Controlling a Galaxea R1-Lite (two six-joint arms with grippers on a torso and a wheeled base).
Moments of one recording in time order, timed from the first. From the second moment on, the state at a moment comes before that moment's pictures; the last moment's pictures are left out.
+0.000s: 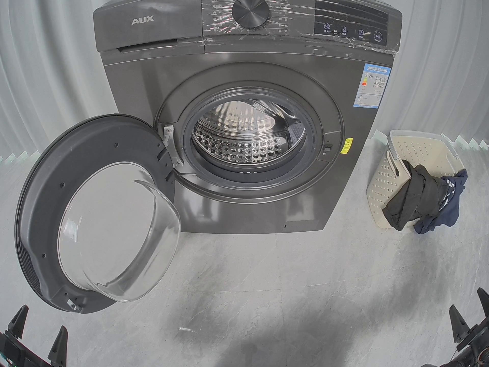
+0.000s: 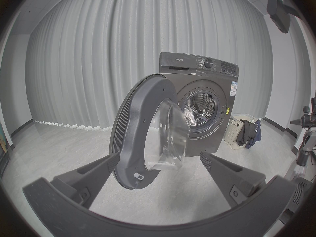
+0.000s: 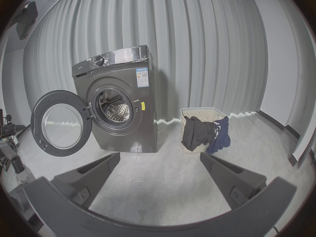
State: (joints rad) left arm 0.00 0.02 -0.02 0.01 -0.02 0.00; right arm 0.03 0.12 -0.02 -0.02 -0.02 0.03
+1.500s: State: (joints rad) left arm 0.00 0.02 -0.02 0.01 -0.02 -0.01; right arm 0.01 0.01 -0.02 0.00 0.01 0.00
